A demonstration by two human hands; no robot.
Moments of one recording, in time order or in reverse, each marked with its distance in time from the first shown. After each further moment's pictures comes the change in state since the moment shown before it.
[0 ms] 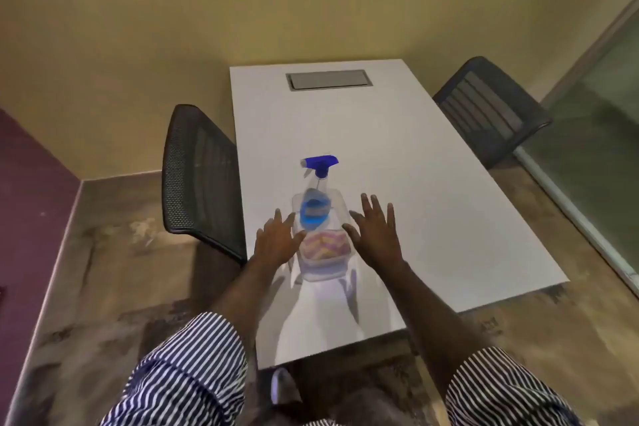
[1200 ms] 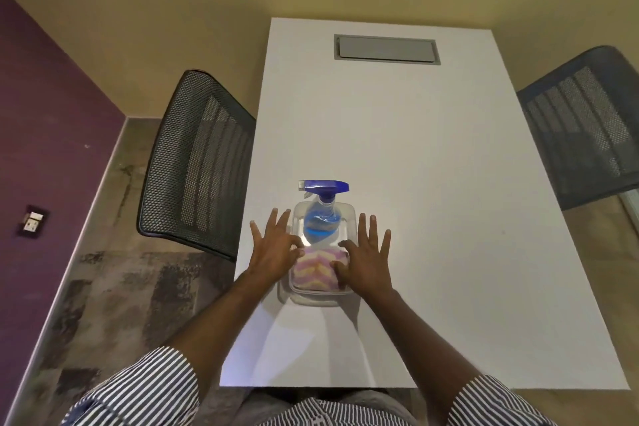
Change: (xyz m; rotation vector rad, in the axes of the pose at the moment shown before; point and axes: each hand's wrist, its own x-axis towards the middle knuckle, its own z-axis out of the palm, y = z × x) left_hand 0.074 0.011 0.031 0.003 0.012 -0.124; right_hand 0.091 0.042 0.076 -0.013 -0.290 -0.182
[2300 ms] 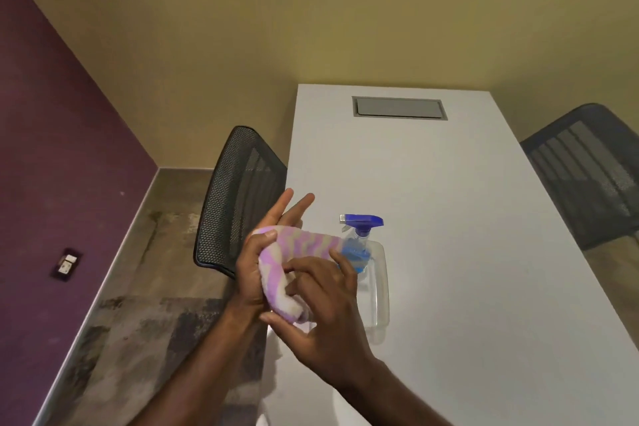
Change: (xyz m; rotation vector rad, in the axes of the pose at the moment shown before) left_hand -0.118 0.002 -0.144 -1.749 0.260 0.402; right_hand -0.107 -0.188 -0.131 0.594 0.718 -0.560
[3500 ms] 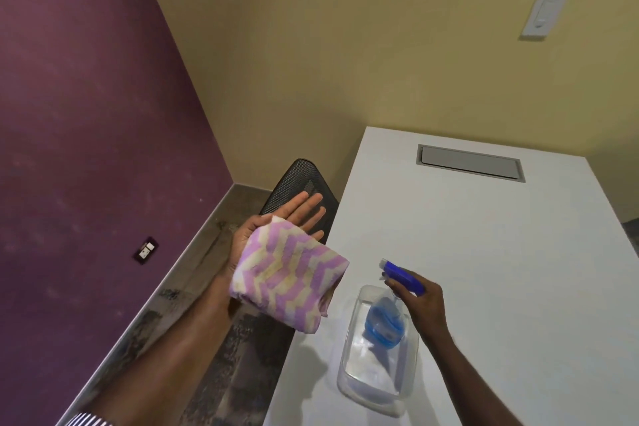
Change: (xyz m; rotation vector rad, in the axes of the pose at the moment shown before) left_hand 0.052 0.054 -0.039 -0.456 -0.055 -0.199; right_hand 0.032 0.225 -0.010 0.625 -0.077 0.578
